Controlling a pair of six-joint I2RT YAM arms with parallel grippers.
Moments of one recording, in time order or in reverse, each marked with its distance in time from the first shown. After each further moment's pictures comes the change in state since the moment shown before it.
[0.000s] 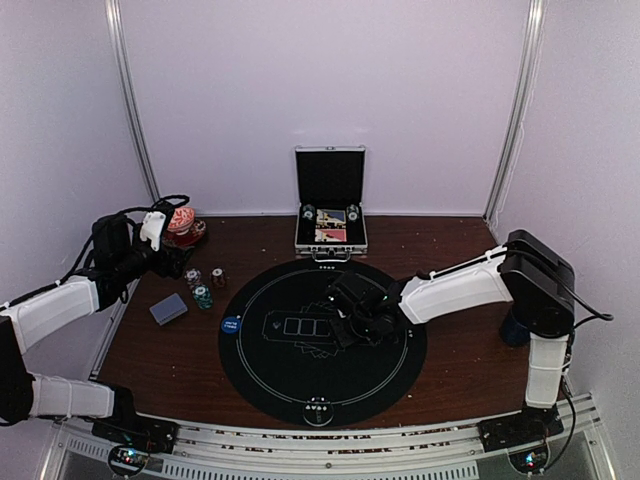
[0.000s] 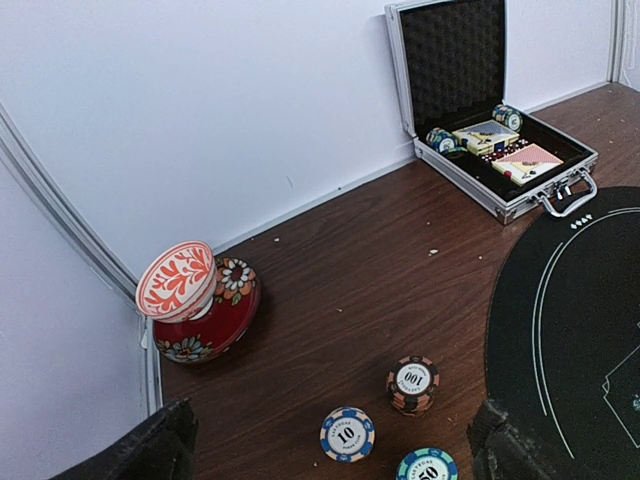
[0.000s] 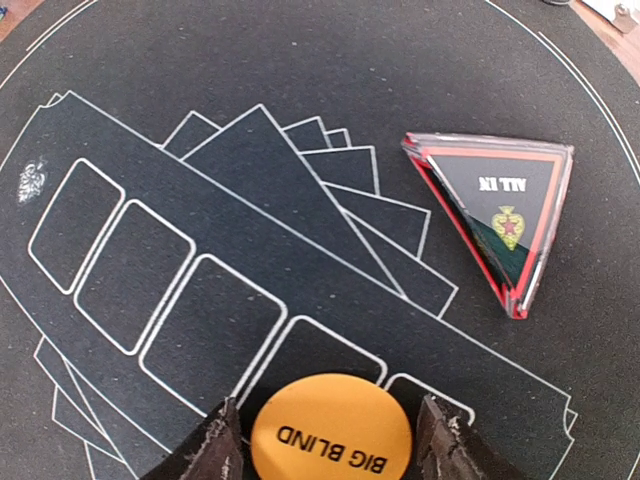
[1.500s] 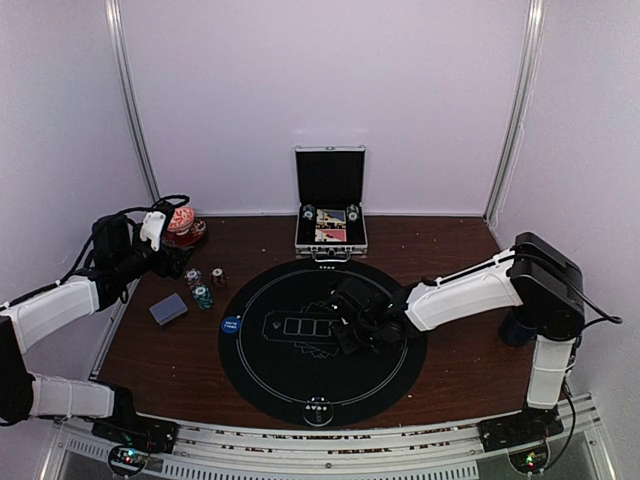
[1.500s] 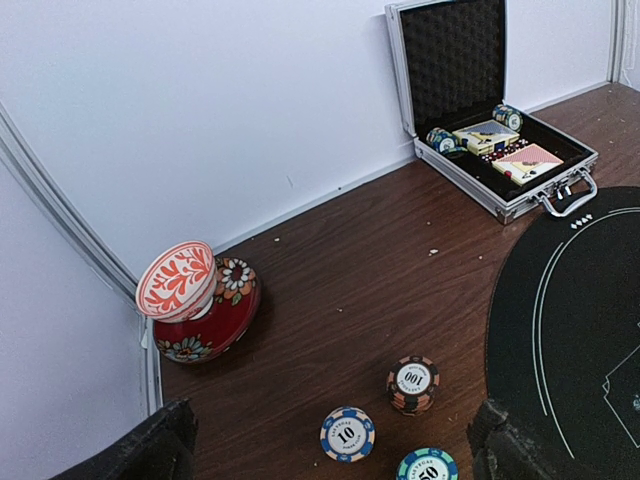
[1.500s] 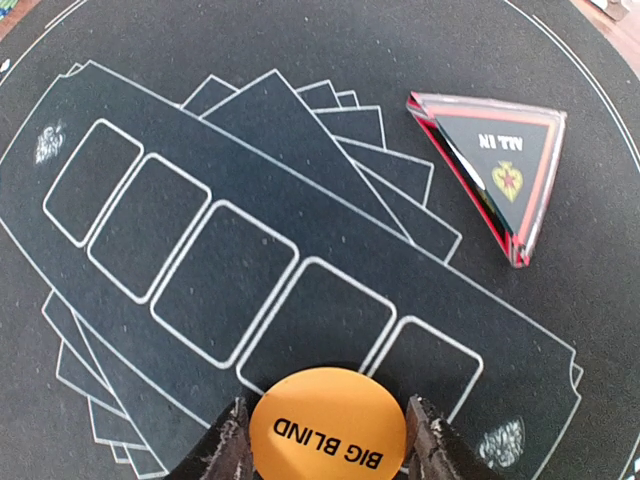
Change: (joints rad) left arm 0.000 0.000 0.000 0.000 -0.001 0.000; right arm 0.029 -0.051 -0.066 0.014 0.034 0.027
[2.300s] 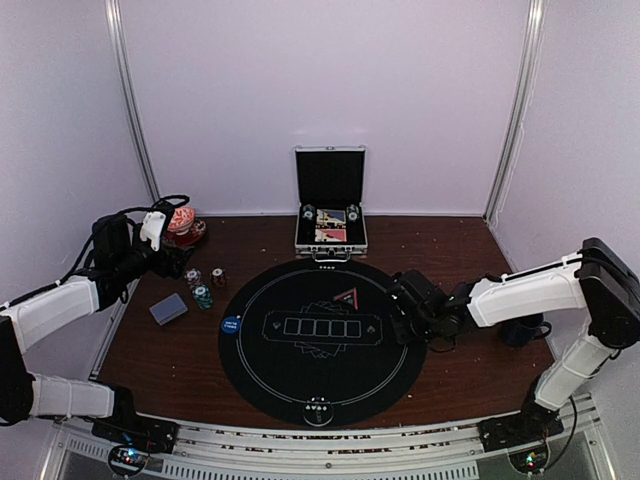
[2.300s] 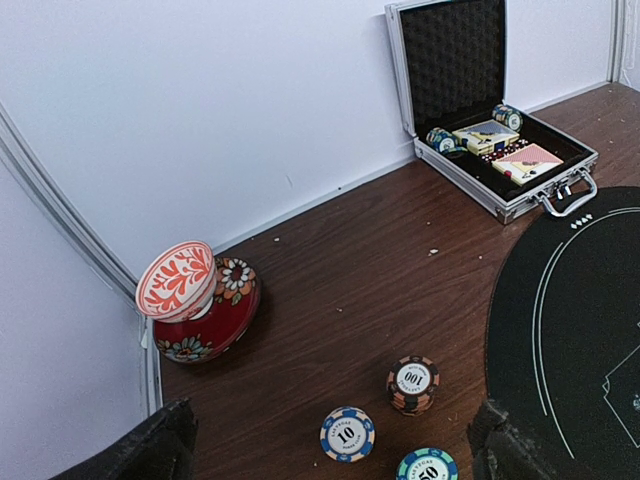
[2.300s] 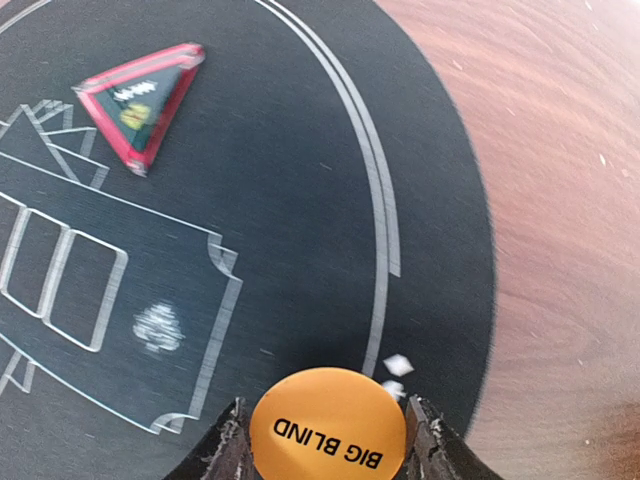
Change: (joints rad) left arm 0.000 0.000 0.000 0.000 0.000 0.000; right arm -0.157 -0.329 -0.311 -0.051 0.093 0.054
